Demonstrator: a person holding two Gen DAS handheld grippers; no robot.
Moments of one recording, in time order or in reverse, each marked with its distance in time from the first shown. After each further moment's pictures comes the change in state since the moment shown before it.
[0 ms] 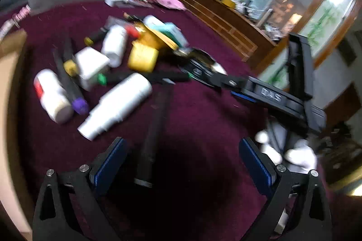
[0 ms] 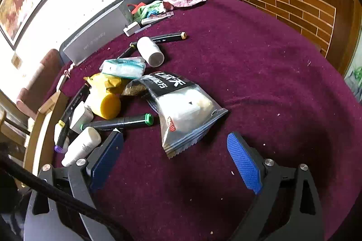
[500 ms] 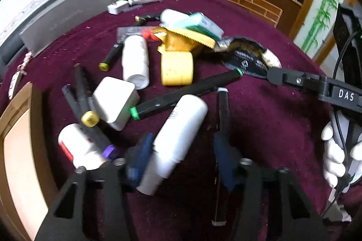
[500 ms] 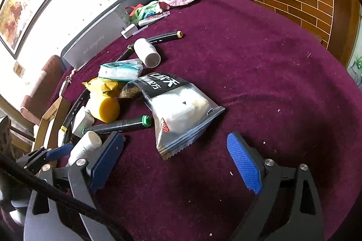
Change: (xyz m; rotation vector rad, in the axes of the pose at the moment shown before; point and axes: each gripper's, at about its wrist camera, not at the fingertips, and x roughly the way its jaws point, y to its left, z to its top) left arm 0.046 0.002 0.029 0.256 0.148 0.232; right arm 0.001 -0.007 0.002 0.032 0.021 0.028
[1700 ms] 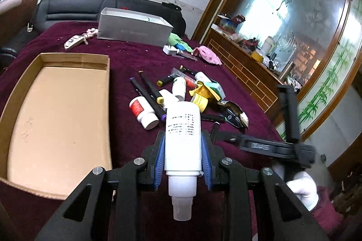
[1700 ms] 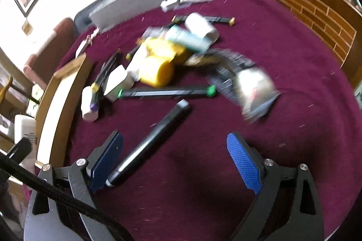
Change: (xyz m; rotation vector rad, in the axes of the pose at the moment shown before) left arm -0.146 0.052 -0.096 -0.460 -0.411 -0.079; right arm 0.004 0.092 -0.032 -0.209 0.151 -0.029
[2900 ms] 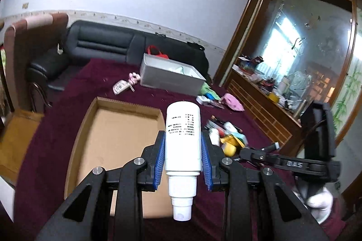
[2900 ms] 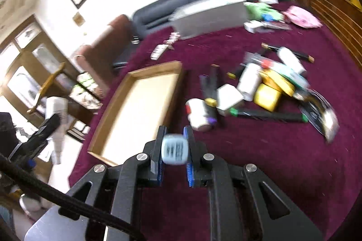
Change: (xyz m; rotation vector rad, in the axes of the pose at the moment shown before) left arm -0.100 0.063 0.047 -0.037 -0.234 0.138; right arm -0.061 0.131 0.017 -0.166 -0.070 0.357
